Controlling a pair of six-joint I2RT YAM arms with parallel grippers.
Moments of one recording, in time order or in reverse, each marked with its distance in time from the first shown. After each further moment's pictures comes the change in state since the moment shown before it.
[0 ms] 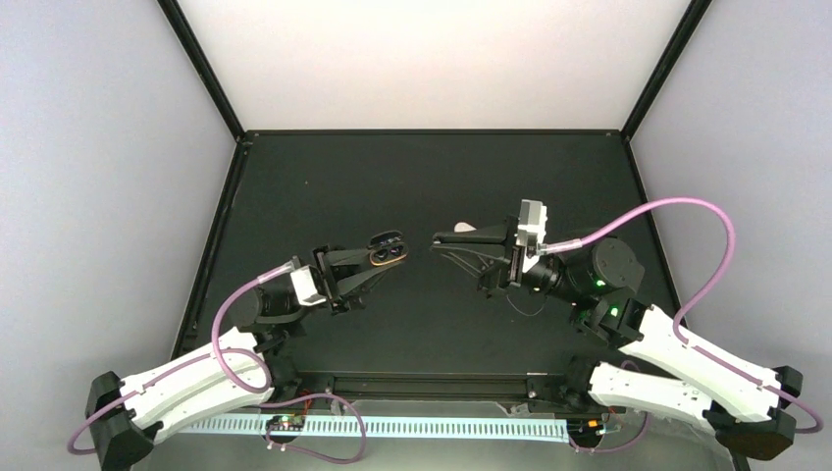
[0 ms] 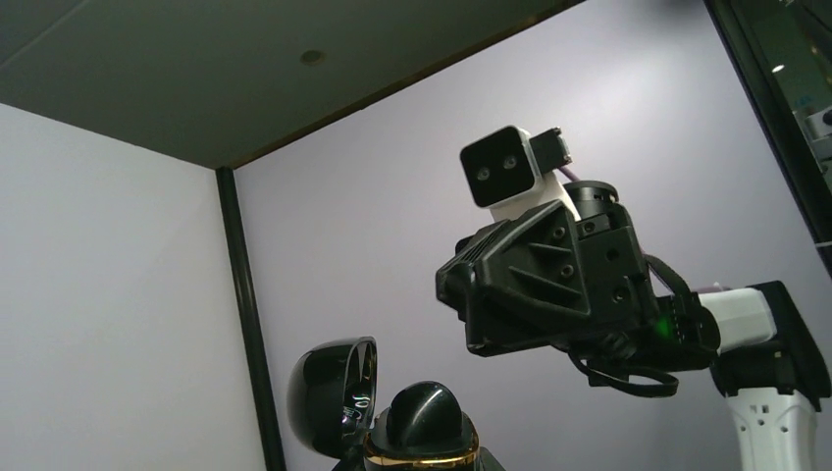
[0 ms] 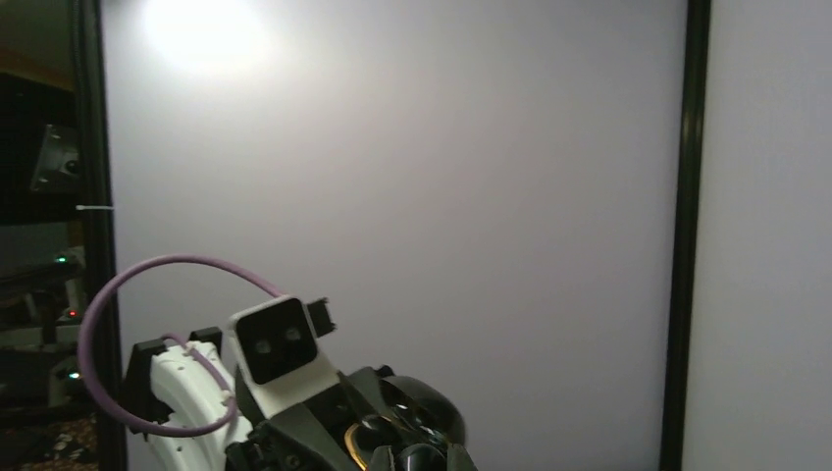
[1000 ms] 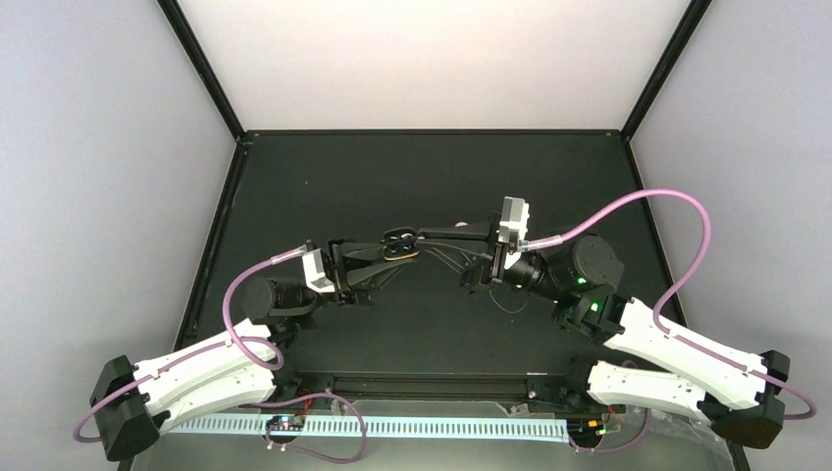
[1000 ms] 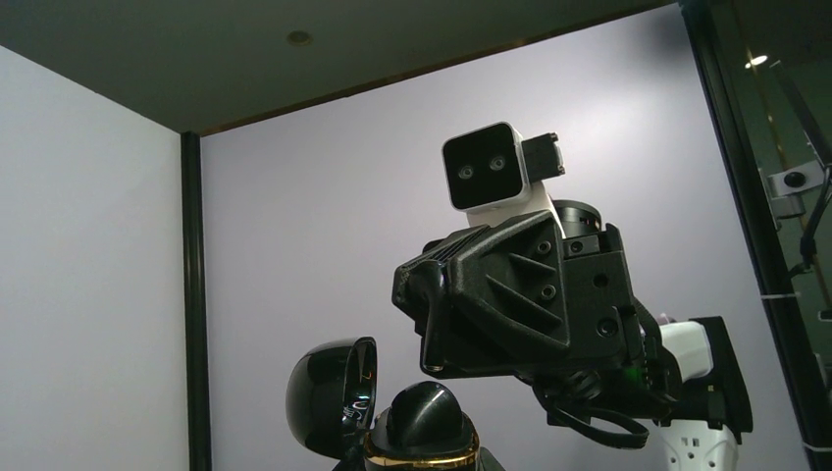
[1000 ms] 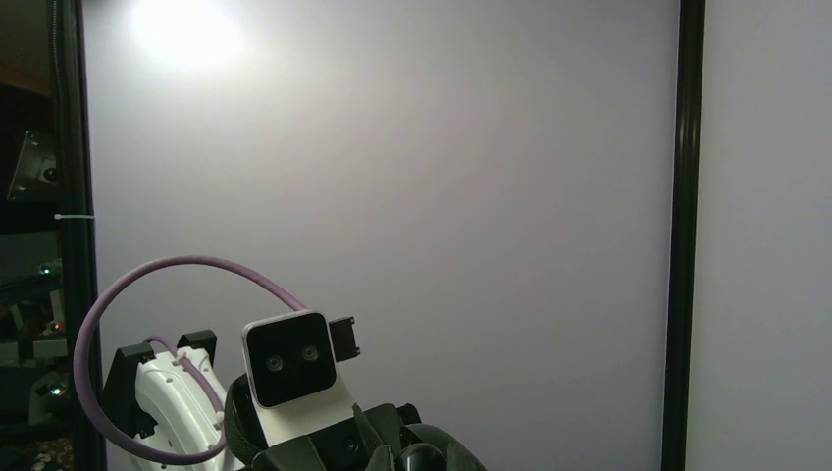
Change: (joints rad) left arm 0.000 0.124 0.022 0.120 0.022 -0.187; right arm 0.053 0.083 0.000 0.103 0.048 -0.010
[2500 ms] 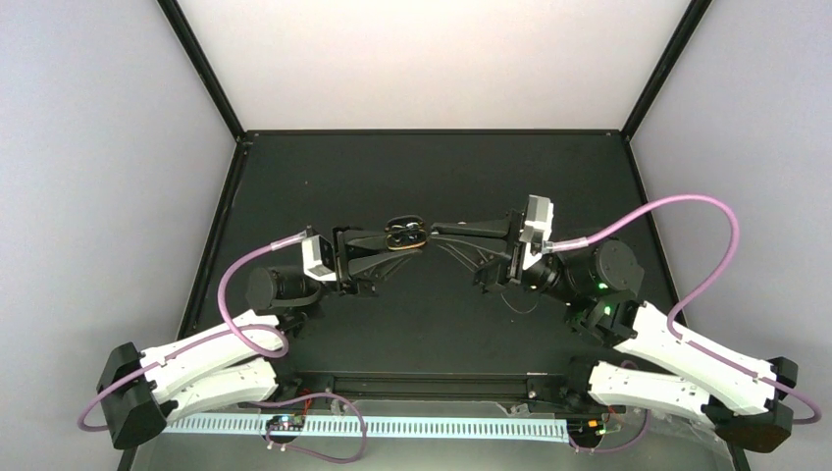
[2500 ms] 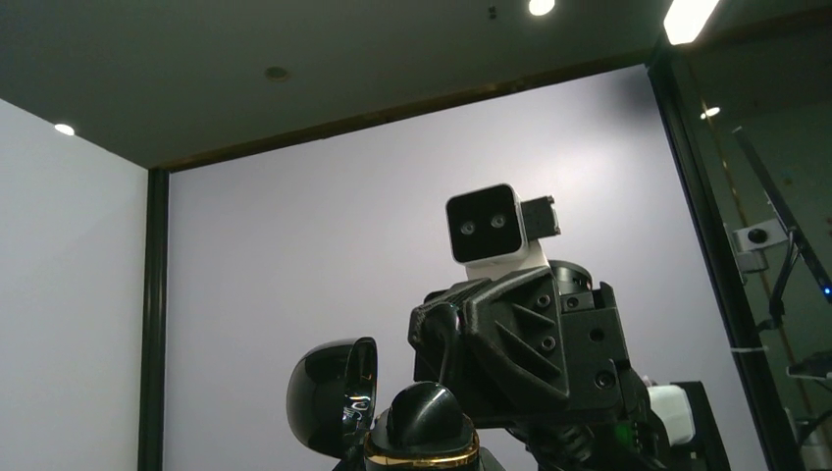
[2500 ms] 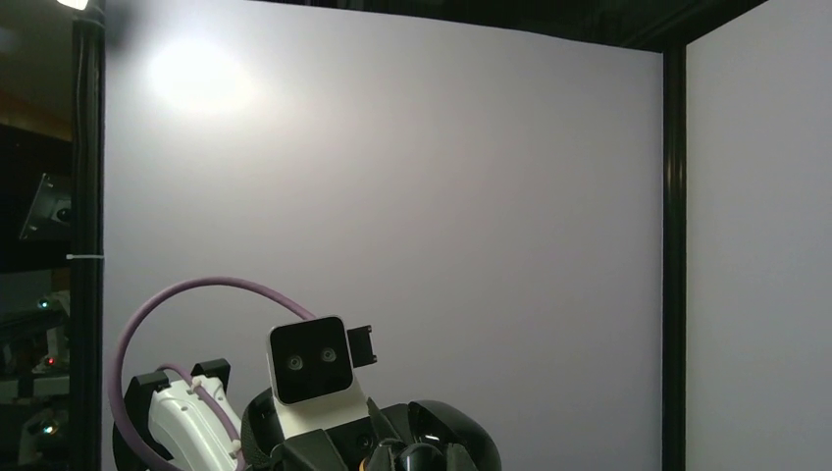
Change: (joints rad) left arm -0.009 0.090 0.105 0.064 0.032 -0.072; right arm 0.000 -0.036 0.011 0.022 0.010 0.009
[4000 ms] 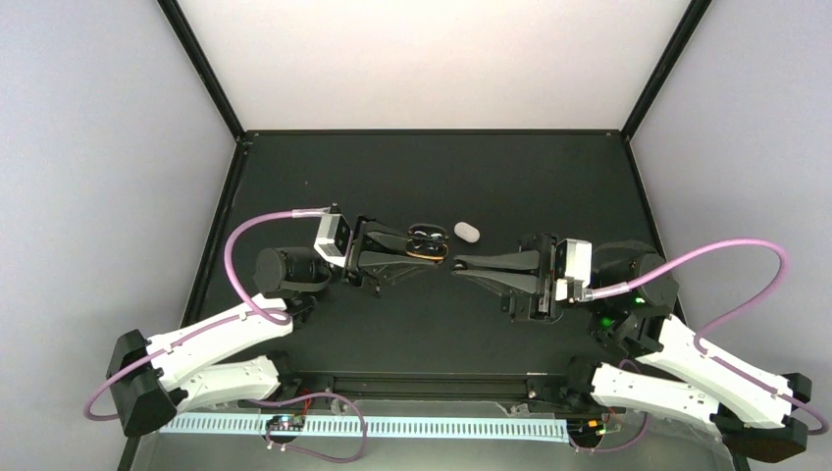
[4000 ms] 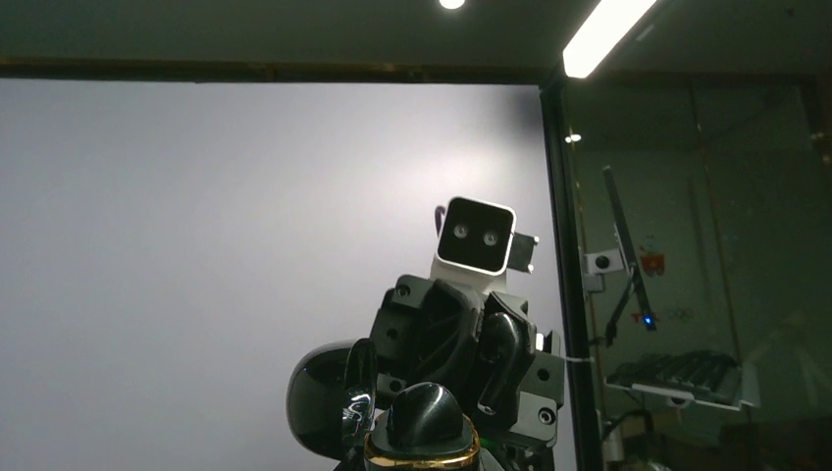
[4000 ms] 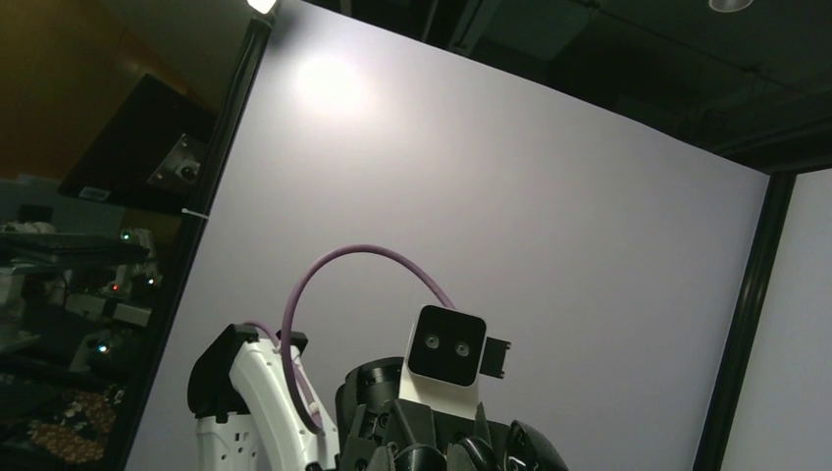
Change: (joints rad) left arm 0.000 0.110 0.169 -0.033 0.201 -0.275; right arm 0.000 -0.125 -0.018 -0.027 -0.208 -0.188
